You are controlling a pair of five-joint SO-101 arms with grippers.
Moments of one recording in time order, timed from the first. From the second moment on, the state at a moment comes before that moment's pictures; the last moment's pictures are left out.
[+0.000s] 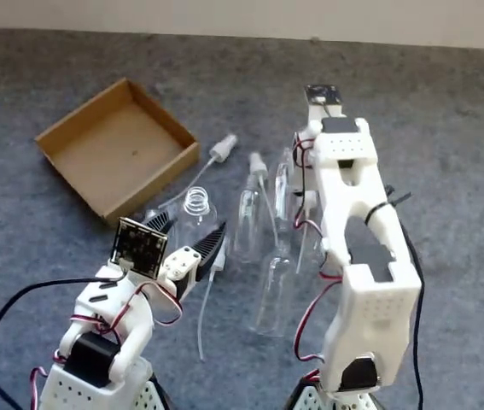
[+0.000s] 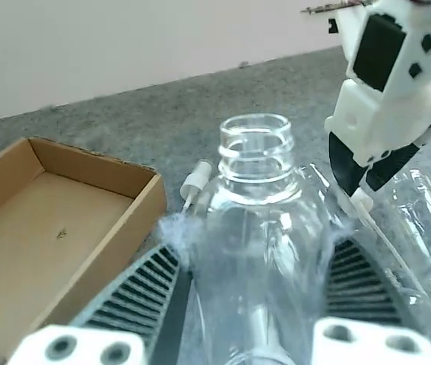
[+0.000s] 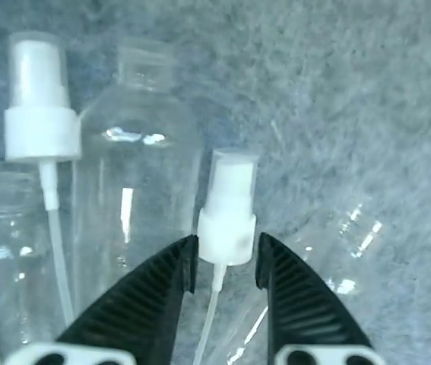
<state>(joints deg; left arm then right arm) 17.7 -104.0 85.7 43.6 4.2 -11.5 26.5 -13.4 74.8 -0.1</state>
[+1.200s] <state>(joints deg) 17.7 -104.0 88.4 41.3 4.2 -12.6 37.9 -24.2 78.6 0.0</state>
